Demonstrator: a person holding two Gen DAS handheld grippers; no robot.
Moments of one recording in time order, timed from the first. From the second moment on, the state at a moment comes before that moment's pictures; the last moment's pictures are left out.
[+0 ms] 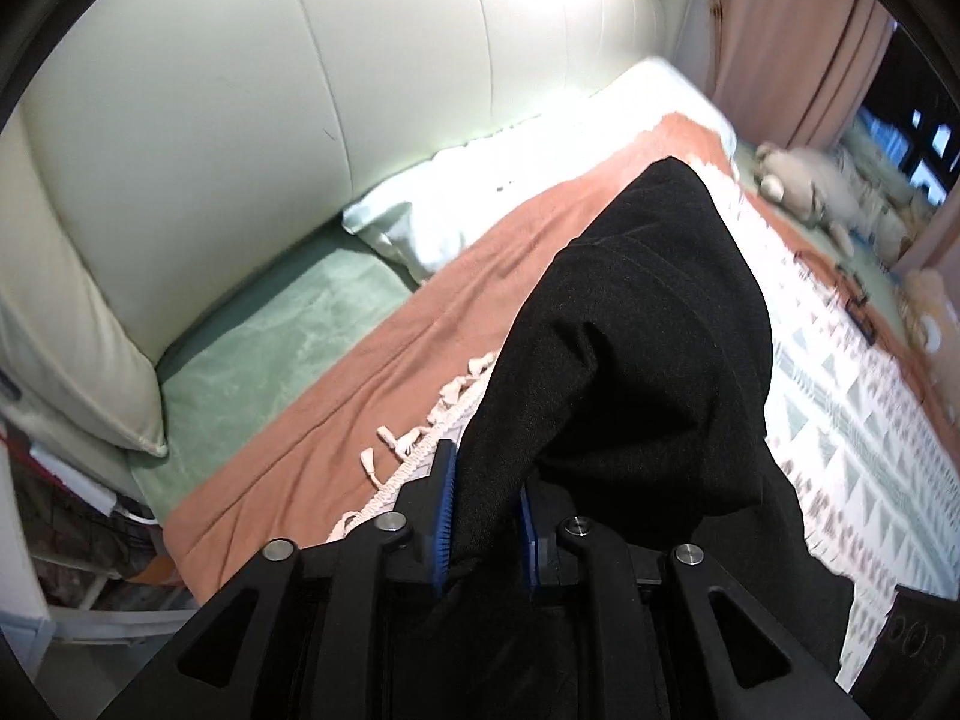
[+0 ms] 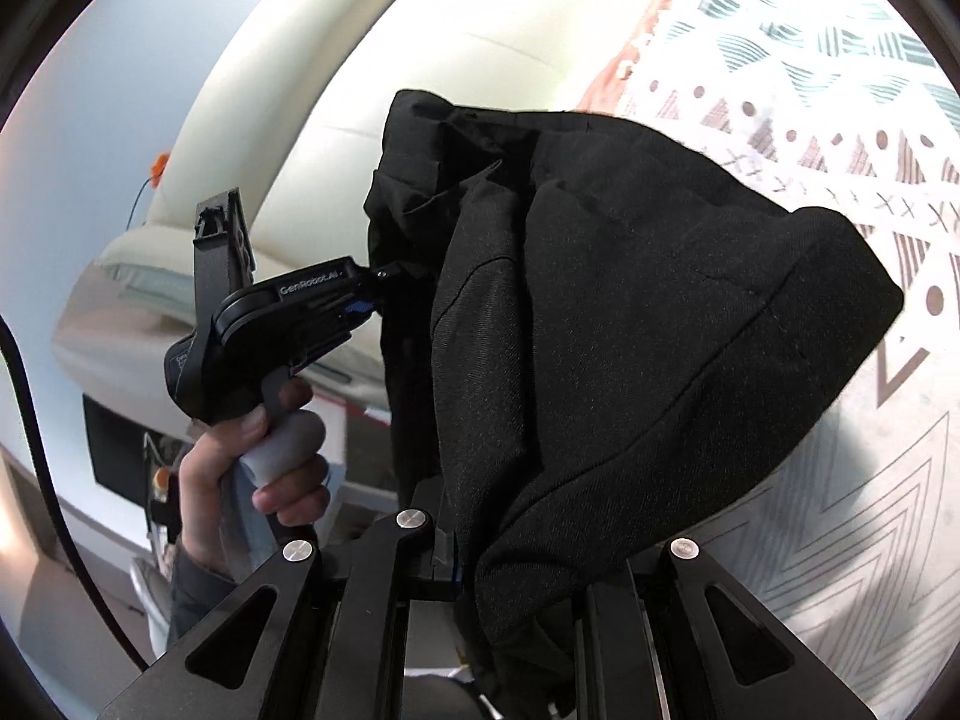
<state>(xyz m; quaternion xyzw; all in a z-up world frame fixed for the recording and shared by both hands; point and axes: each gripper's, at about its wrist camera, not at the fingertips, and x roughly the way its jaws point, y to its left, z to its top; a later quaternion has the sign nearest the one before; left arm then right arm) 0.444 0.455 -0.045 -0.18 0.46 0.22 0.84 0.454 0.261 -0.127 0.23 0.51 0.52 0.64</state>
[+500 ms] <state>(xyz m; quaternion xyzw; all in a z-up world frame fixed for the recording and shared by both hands) 0.330 0.457 -0.103 -0.27 0.41 0.27 0.83 0.479 0.262 -0.185 0.16 0.55 0.44 0.69</state>
